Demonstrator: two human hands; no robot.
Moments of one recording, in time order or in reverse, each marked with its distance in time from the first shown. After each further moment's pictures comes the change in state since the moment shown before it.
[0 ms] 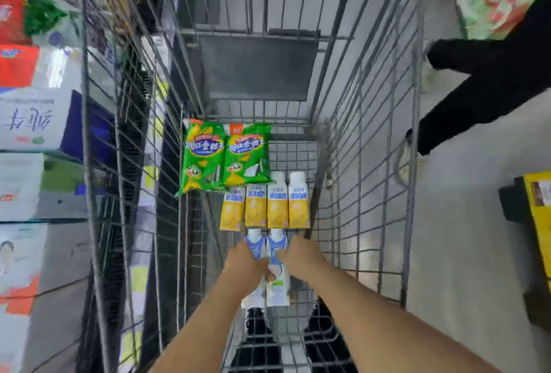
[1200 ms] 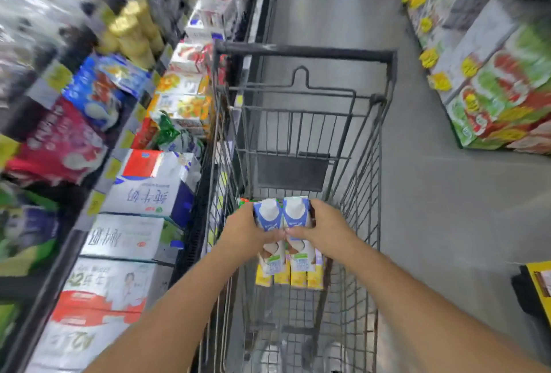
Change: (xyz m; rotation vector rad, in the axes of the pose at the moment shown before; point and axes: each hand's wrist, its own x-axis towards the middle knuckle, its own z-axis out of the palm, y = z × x) left_hand -0.199 0.139 -0.235 -0.309 0.312 0.380; right_hand -0.197 -0.138 -0.178 0.204 0.266 -0.567
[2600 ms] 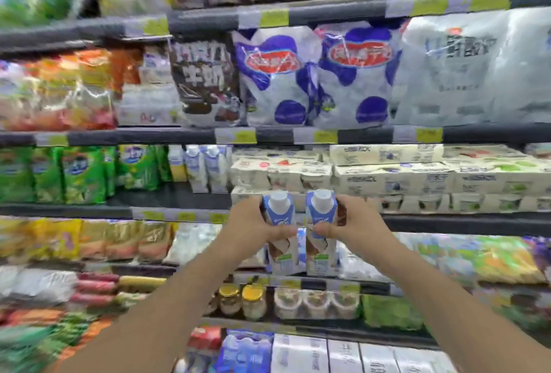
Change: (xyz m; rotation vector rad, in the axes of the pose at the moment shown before) left_hand -0.855 -0.069 -0.148 -0.197 1.573 -0.356; right_hand -0.617 -0.352 0.266 -0.271 -0.934 -1.428
